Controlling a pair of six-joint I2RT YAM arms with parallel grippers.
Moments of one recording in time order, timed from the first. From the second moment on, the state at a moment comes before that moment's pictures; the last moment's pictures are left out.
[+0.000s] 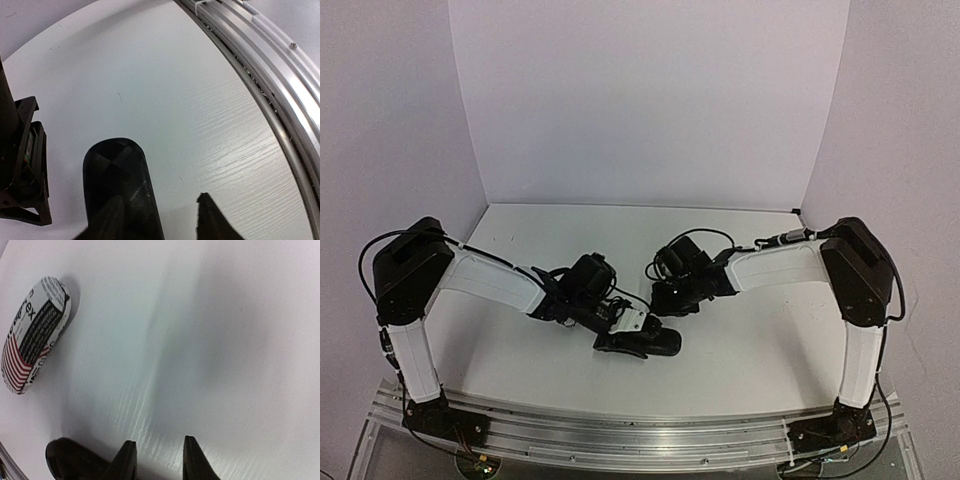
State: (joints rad) left arm -0.94 1.87 1.00 0.07 0.61 0.84; right arm 0.85 1.99 1.27 -0.28 -0.02 0.64
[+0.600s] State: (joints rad) left arm -0.88 1.99 1.23 -0.20 0.52 0.61; right arm 0.72 1.76 1.16 -0.28 0.03 0.60
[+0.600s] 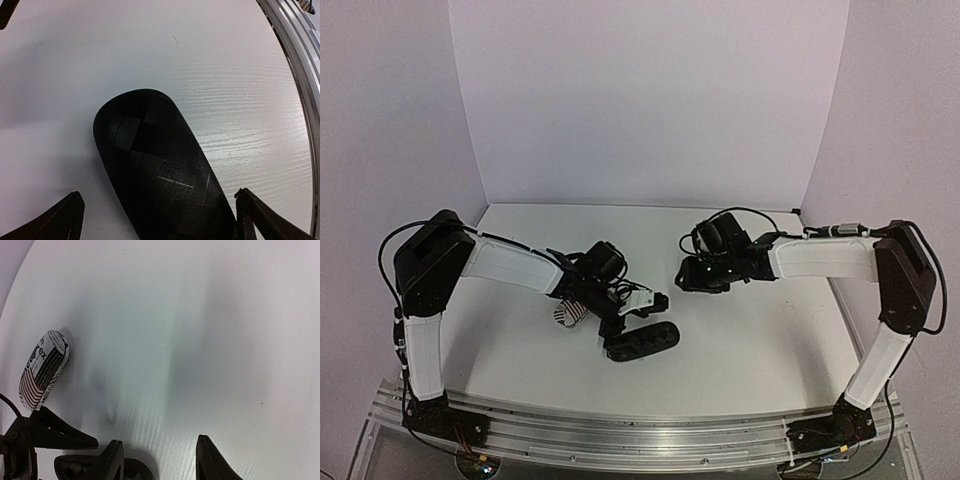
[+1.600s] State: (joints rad) left arm -0.64 1.95 1.18 -0.26 0.05 0.36; right arm 0.76 1.61 1.02 -0.20 -0.33 -0.07
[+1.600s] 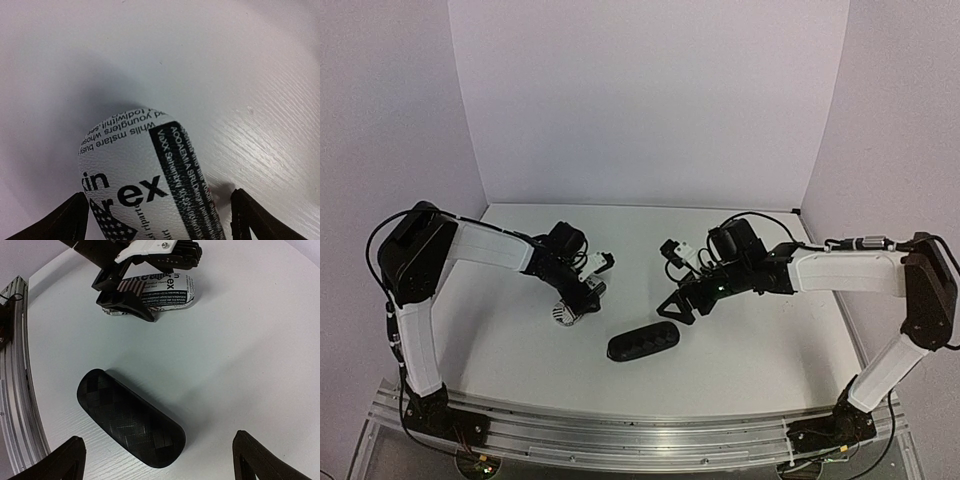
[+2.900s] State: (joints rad) left arm -0.79 2.26 1.64 -0.36 0.33 0.62; right arm 0.77 1.56 0.76 -0.03 -0.32 -0.03
